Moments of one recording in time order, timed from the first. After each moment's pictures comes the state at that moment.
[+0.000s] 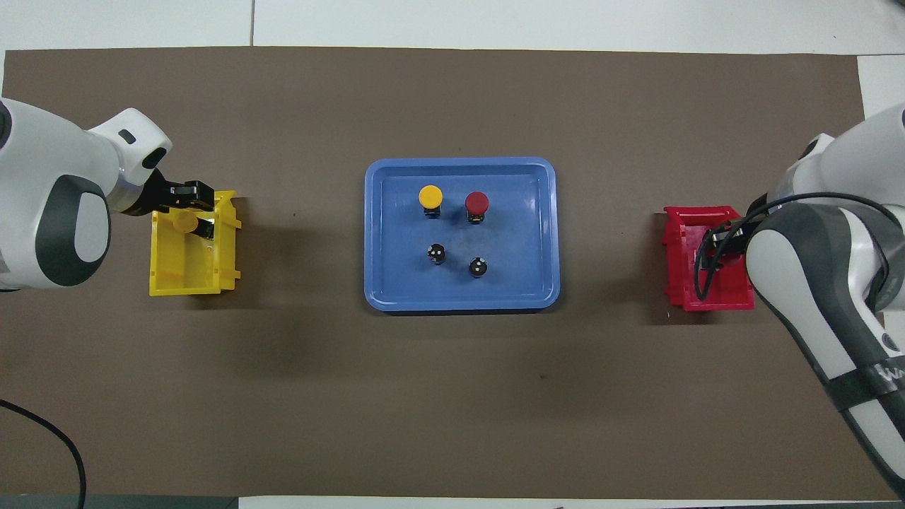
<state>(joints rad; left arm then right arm) -0.09 0.15 -0.01 -2.01 -0.02 2.19 -0.03 0.04 0.13 0.08 -1.76 0.01 1.75 -0.02</state>
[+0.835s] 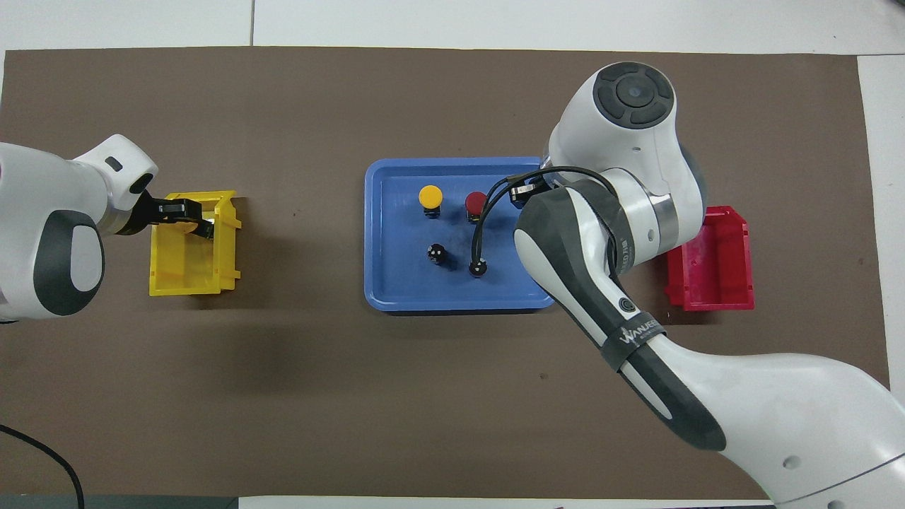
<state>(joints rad) -0.04 0.13 0.00 -2.08 -0.02 2.32 0.01 0.32 0.42 0.08 -1.60 0.01 2.01 0.24</state>
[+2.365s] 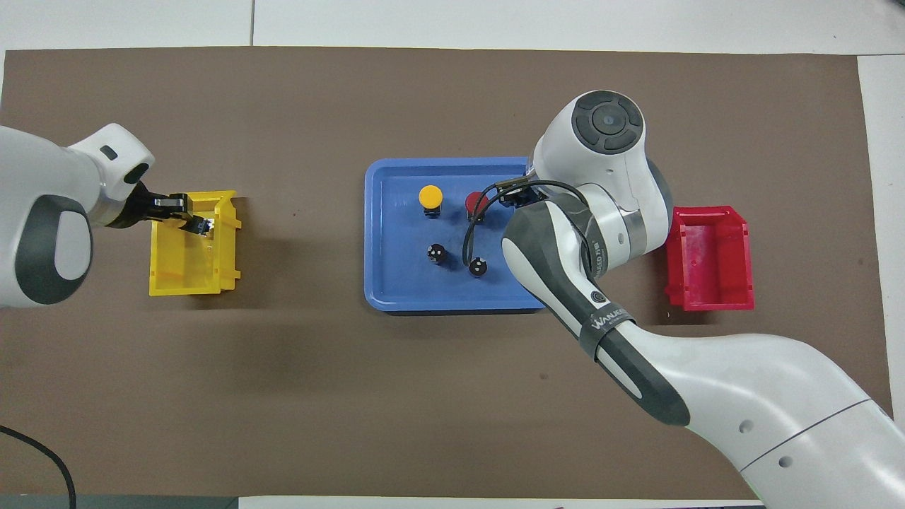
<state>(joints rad) -0.05 0.12 -0.01 -1.88 -0.02 2.04 -0.02 0.32 0.47 0.08 -1.65 0.01 2.16 0.24</state>
